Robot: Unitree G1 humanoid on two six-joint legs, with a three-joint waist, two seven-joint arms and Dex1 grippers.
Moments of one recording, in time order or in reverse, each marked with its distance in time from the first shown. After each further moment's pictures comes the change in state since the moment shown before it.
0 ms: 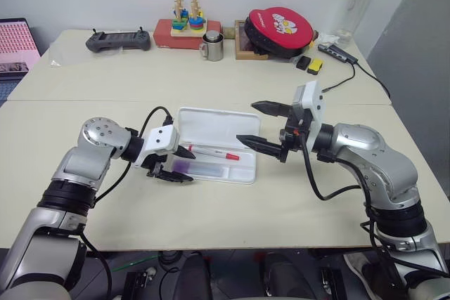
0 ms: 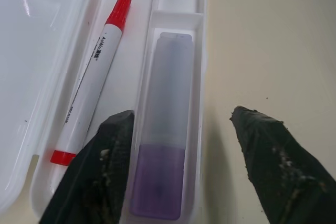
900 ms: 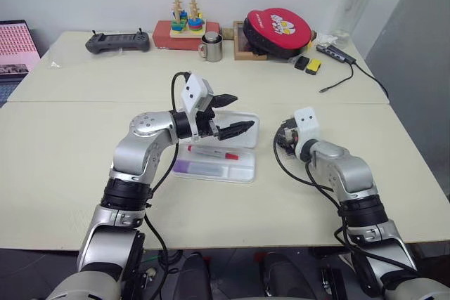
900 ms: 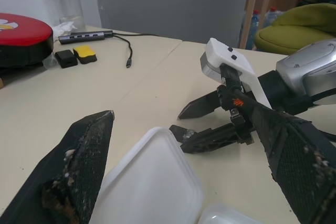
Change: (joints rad) left arm -0.052 -0.403 0.164 -0.232 -0.211 0.323 0.564; right arm -0.009 0.193 -0.023 0.433 -0.351 0.180 -0.563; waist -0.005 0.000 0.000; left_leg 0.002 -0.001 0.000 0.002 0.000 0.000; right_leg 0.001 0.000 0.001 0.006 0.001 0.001
